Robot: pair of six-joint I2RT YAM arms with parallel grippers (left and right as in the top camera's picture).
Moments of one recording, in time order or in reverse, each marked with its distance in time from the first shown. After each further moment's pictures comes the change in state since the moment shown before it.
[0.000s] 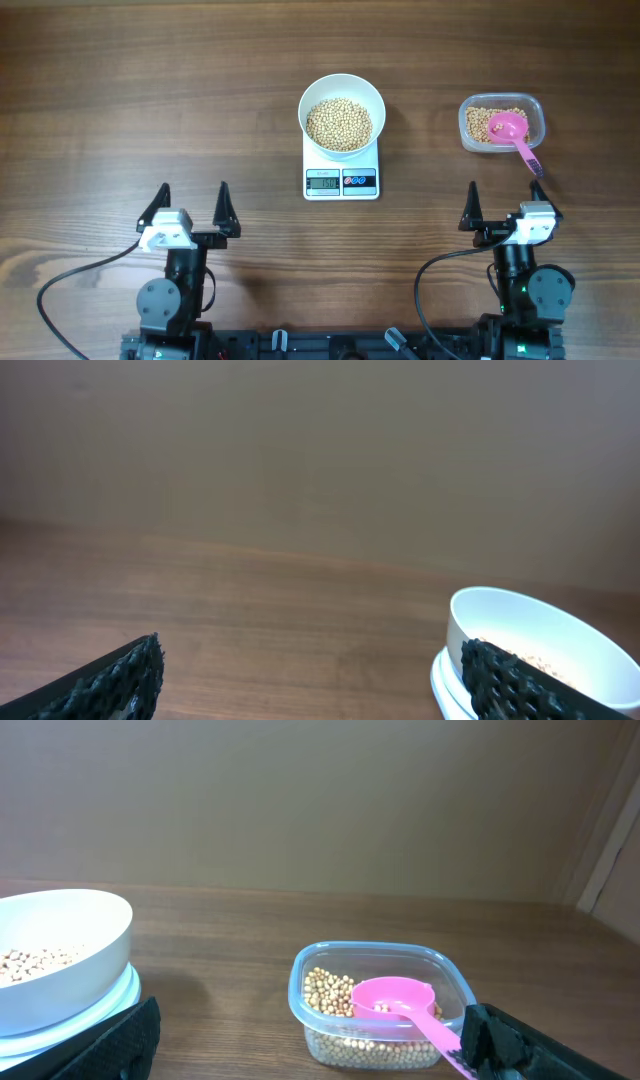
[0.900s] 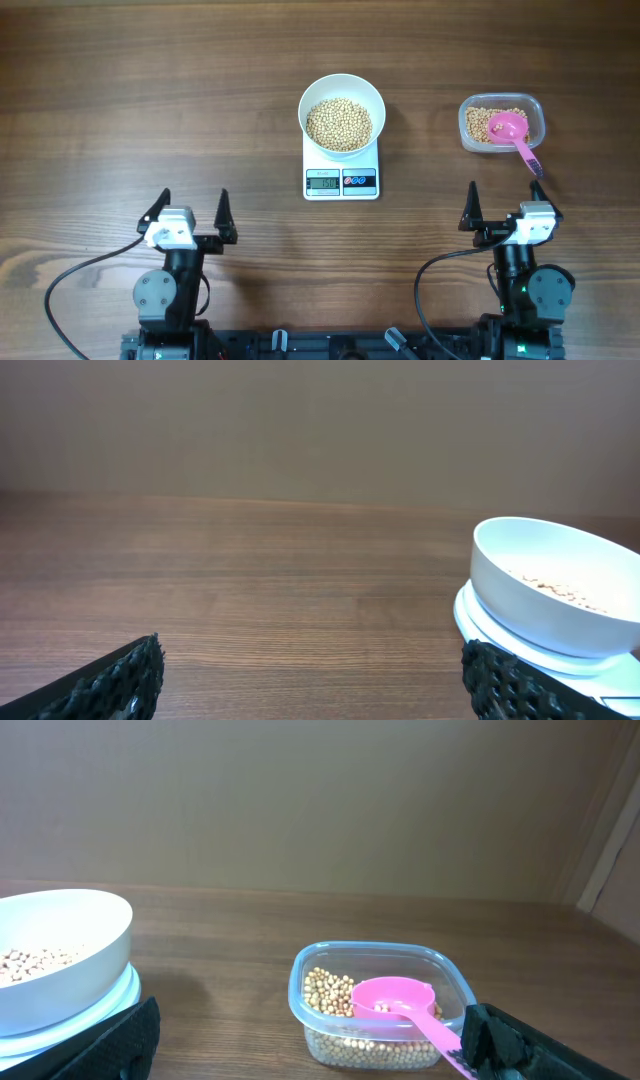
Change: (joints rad) left arm 0.132 -0.005 -0.003 -0.139 0.161 0.081; right arm 0.000 0.000 0.000 0.000 0.000 0.000
